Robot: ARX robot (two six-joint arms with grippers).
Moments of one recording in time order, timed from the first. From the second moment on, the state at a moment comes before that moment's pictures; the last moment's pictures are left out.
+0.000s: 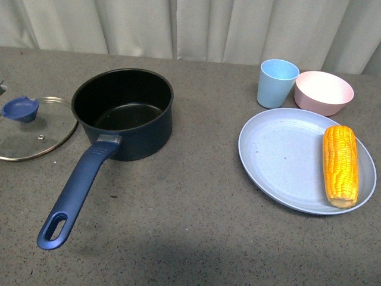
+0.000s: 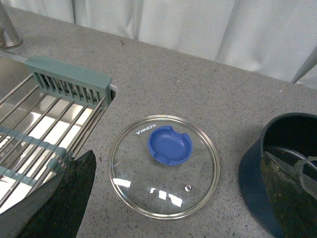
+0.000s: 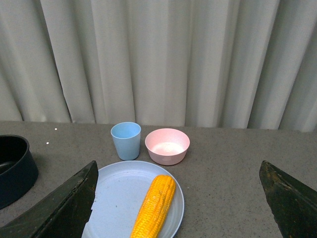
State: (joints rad) left arm 0.17 1.61 0.39 0.94 -0.03 -0.06; right arm 0.00 0.00 0.01 0.00 0.00 0.00
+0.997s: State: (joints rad) left arm 0.00 0.83 0.03 0.79 0.00 -0.01; right arm 0.00 0.00 0.01 0.00 0.00 0.00
